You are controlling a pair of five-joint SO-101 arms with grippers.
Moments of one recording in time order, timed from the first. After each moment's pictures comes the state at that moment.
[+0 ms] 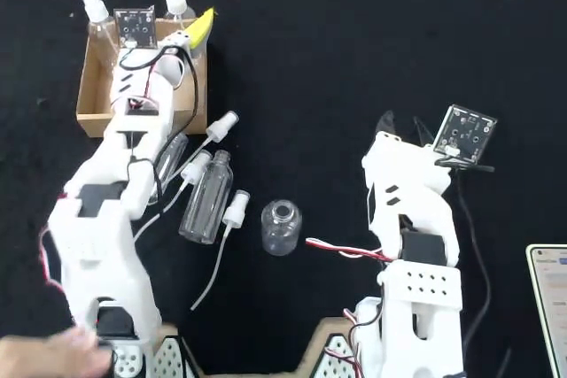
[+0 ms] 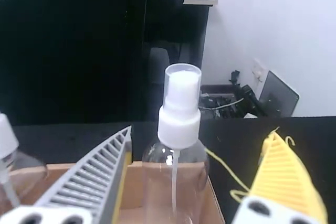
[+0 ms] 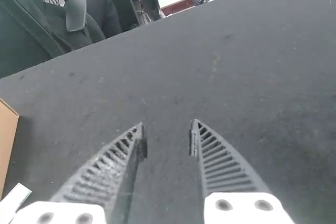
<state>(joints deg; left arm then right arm) -4.8 26.0 14.5 -32.6 -1.0 7.9 -61.4 75.7 17.5 -13.0</state>
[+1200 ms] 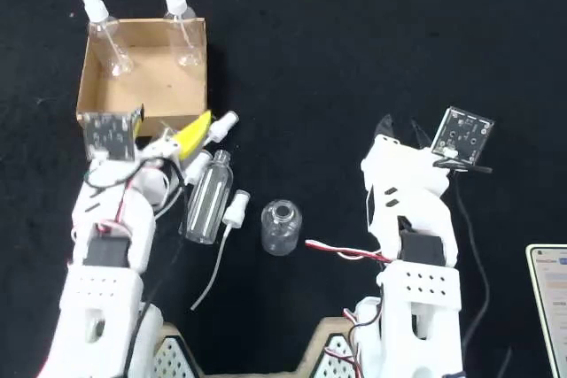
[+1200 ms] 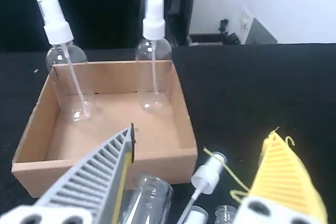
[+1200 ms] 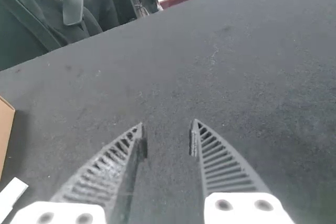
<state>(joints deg) -2.7 -66.2 79.5 5.5 -1.2 7.9 -61.4 77.0 17.5 -13.0</state>
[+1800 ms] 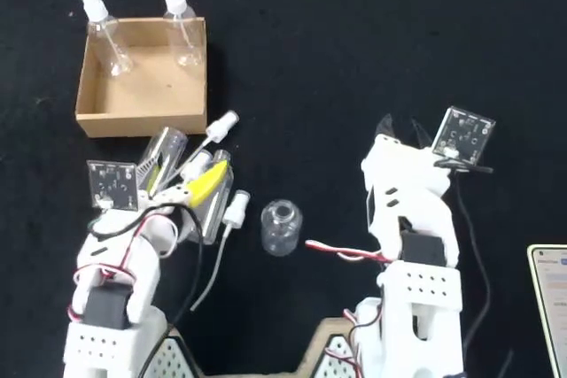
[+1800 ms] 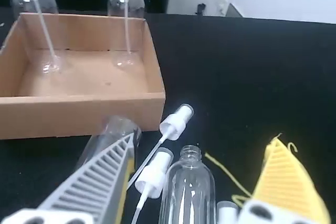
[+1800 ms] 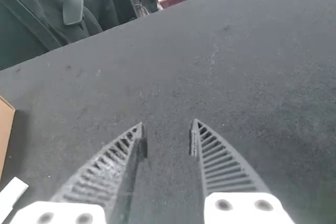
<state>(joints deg) 2.8 -104.0 90.2 39.3 5.5 7.9 -61.4 77.0 17.5 -13.0</state>
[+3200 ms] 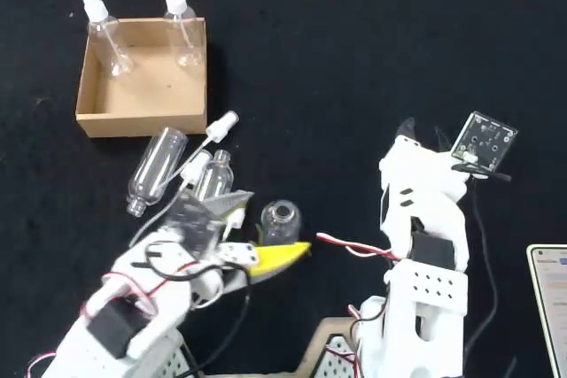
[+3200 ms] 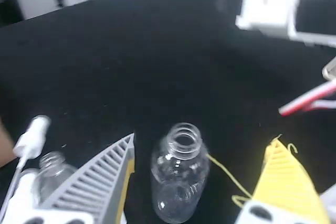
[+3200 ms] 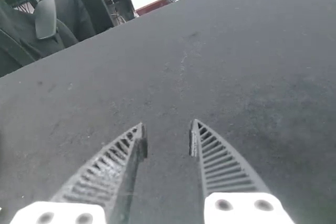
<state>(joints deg) 35.2 -104.0 81.8 48.7 -1.7 13.8 -61.4 77.0 17.5 -13.0</state>
